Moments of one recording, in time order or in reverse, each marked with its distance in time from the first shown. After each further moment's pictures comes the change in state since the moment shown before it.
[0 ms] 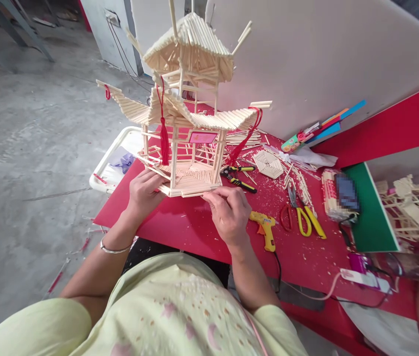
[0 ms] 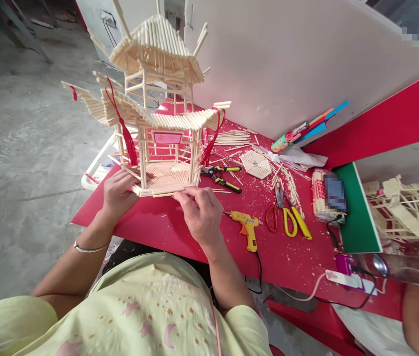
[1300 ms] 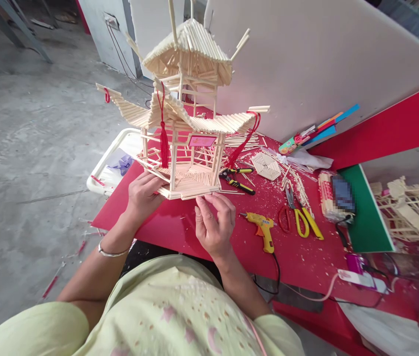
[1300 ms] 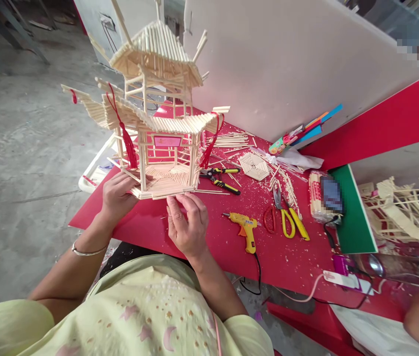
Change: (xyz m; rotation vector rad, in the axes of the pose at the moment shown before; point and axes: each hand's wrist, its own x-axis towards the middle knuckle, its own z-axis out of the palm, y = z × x) left_hand 0.003 0.003 -0.001 -0.016 0.018 0.050; right_hand -0.027 -0.030 0.019 -0.009 0.086 0.053
